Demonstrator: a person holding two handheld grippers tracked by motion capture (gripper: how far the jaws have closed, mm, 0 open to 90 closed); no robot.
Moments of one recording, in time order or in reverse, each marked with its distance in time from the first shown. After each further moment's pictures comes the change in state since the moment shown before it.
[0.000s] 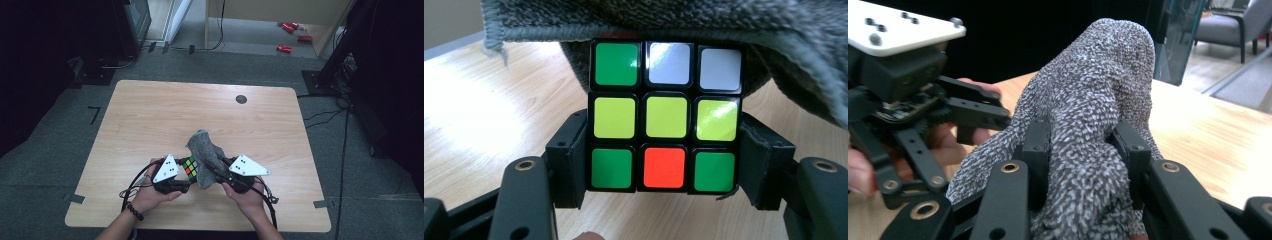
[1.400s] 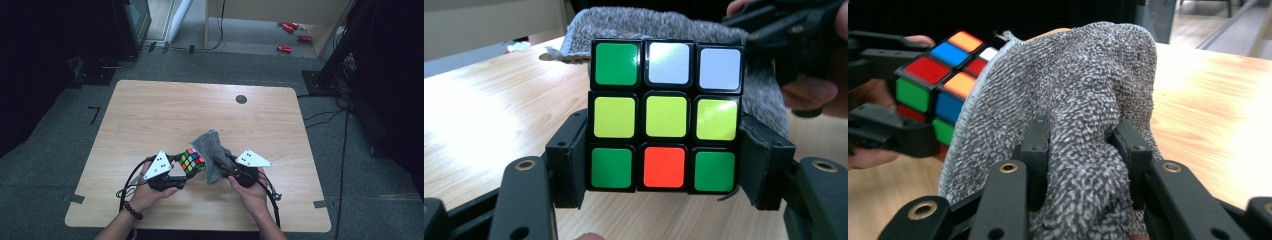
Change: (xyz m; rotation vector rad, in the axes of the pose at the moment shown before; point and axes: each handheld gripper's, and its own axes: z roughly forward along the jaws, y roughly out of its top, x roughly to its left) left arm 0.011 0.002 -0.014 -0.109 0.010 -0.078; right arm -0.030 -0.022 0.006 0.090 -0.050 0.129
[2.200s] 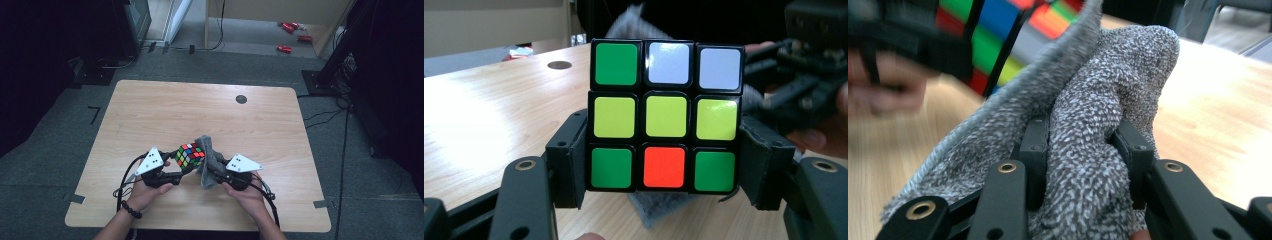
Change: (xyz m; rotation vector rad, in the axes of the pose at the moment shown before) left arm 0.010 0.001 -0.007 -0.049 -0.004 -0.077; right arm 0.007 -0.009 0.010 0.013 0.081 -0.124
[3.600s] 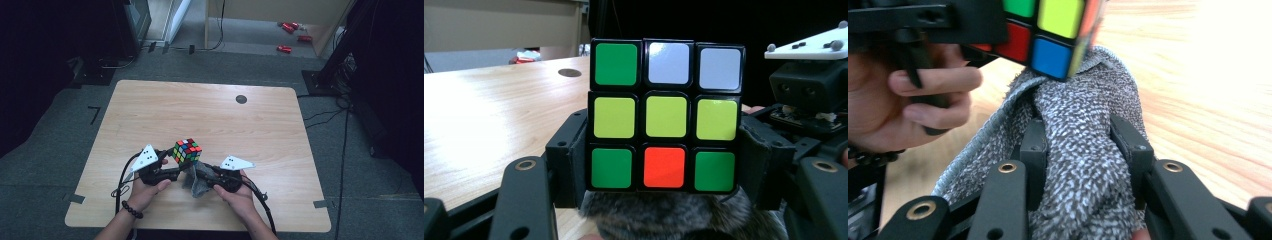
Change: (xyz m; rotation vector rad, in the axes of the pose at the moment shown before) left arm 0.008 0.002 -0.006 -0.070 0.031 -0.098; right arm 0.012 -0.013 0.024 0.040 0.128 0.226
